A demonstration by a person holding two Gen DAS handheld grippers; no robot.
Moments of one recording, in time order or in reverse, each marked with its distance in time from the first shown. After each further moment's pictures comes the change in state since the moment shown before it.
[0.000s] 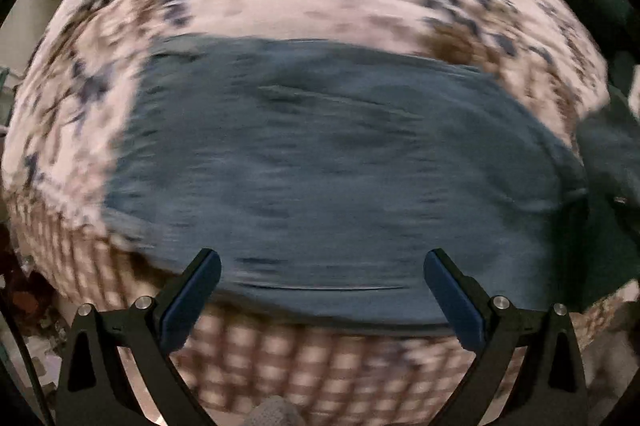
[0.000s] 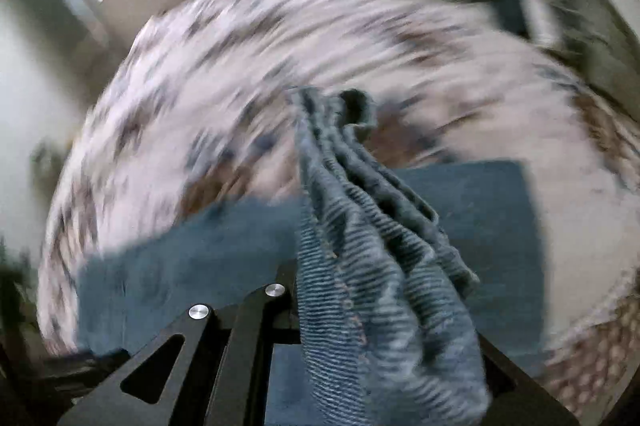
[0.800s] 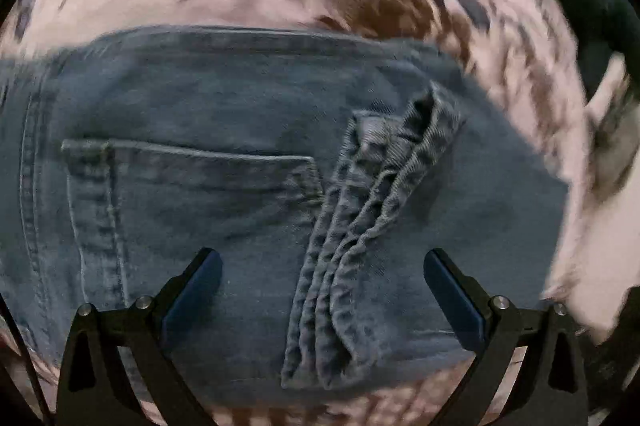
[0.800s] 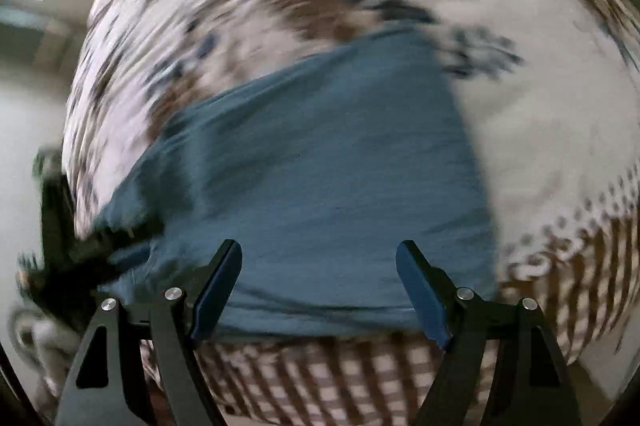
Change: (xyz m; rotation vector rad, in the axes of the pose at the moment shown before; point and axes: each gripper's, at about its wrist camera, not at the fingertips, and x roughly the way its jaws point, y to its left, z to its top) left arm 0.072 -0.076 0.043 0.104 0.196 -0.220; right arm 0.001 -0.110 -0.031 0.294 0.358 0.049
